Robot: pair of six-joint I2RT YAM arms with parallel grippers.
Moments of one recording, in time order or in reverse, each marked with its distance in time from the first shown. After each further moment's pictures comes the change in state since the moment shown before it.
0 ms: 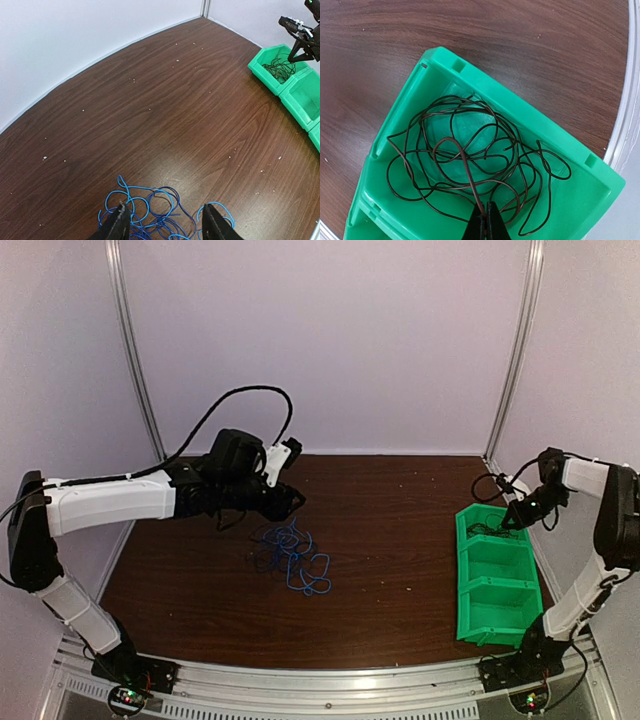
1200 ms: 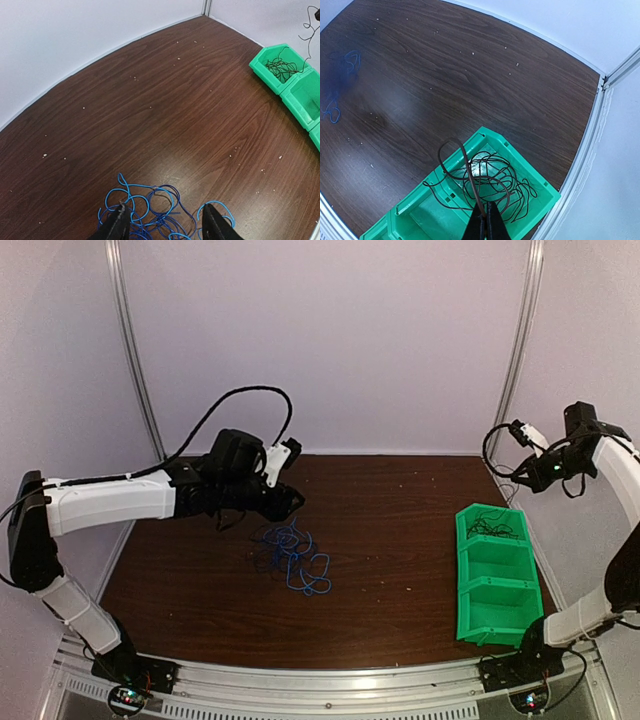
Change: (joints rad) left arm -0.001 0.000 0.004 -0.013 -0.012 -0.007; right arm 0.029 -0.274 0.221 -0.208 -0.161 -0.103
